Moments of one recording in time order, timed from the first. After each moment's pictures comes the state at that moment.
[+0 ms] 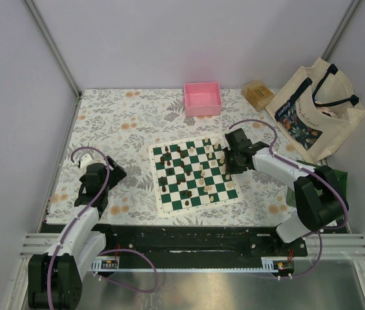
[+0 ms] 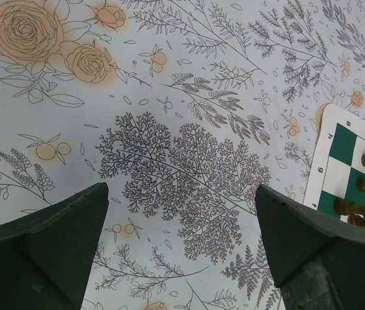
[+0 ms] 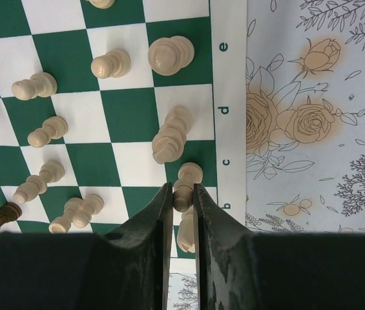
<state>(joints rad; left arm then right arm) -0.02 0.81 0.26 -0.07 -0.21 -0.65 0.49 1.54 0.94 -0.49 0.03 0.38</state>
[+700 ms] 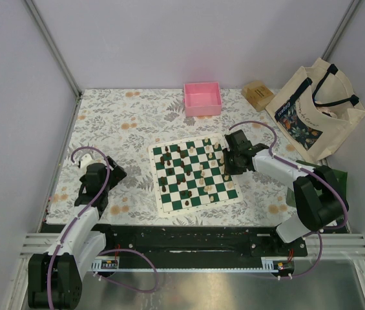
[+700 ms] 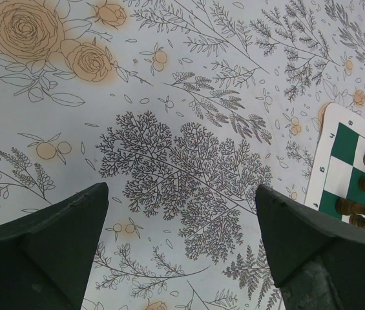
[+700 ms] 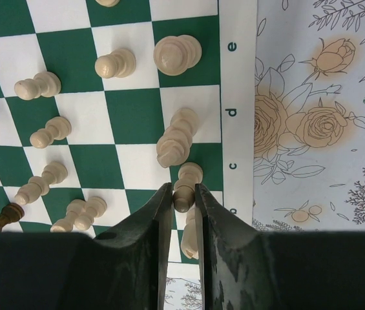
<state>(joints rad) -0.02 0.82 0.26 -0.07 -0.21 -0.65 0.49 1.54 0.91 -0.45 0.01 0.39</state>
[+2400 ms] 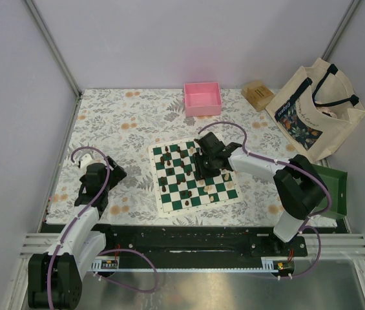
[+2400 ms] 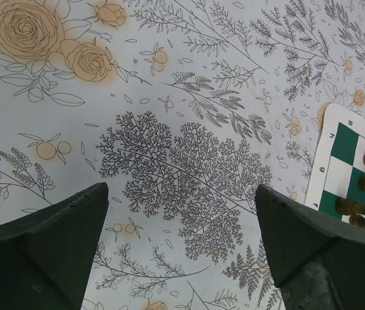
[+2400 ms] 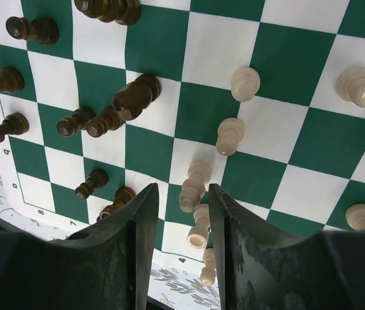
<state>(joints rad) -0.02 0.82 0.26 -0.07 -0.21 -0.65 0.72 1.71 1.09 -0.44 -0.10 0.45</state>
